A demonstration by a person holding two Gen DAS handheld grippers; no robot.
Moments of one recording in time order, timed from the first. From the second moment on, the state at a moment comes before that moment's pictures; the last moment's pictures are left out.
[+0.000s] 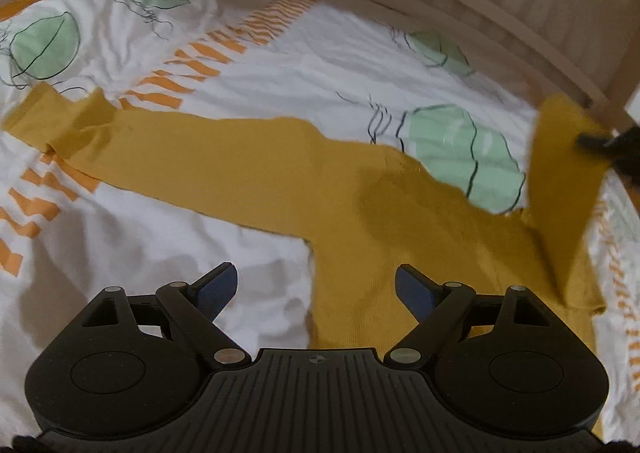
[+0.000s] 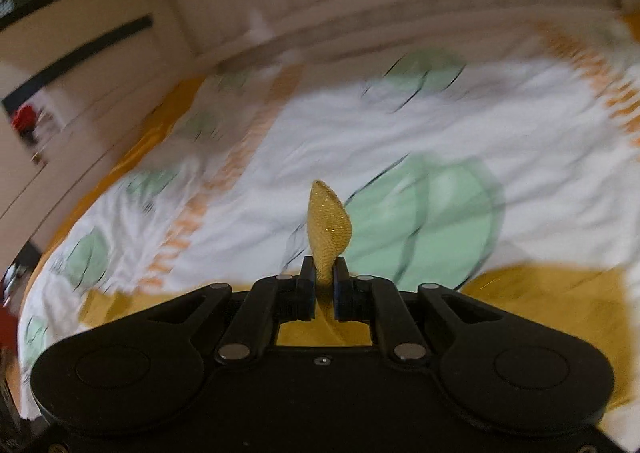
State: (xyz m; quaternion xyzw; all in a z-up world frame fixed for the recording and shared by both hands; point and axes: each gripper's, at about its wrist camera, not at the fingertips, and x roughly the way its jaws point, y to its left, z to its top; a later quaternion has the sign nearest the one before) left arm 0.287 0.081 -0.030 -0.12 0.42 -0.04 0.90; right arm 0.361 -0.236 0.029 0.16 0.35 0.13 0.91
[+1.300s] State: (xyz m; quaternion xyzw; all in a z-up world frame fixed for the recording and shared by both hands) left arm 0.314 0.022 -0.071 -0.16 0.41 -0.15 0.89; right arm 0.224 -0.281 -0.055 0.05 0.35 0.10 0.93
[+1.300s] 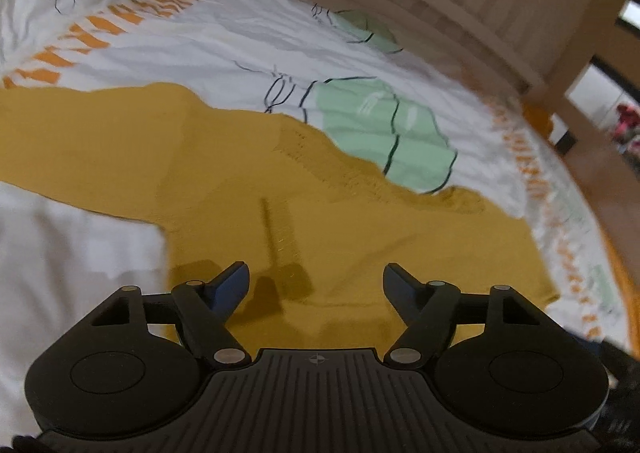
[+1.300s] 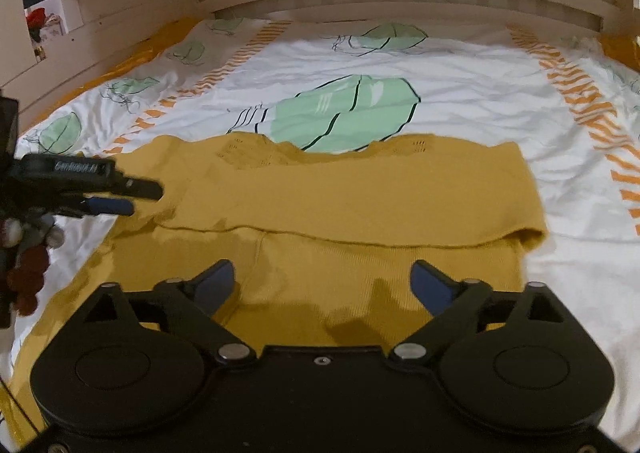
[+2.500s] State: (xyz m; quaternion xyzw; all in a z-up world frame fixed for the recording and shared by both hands) left arm 0.359 0.011 -0.033 -0.04 0.38 -0.05 0.92; right arm 0.225 -0.290 -0.058 0.14 0.38 0.14 0.91
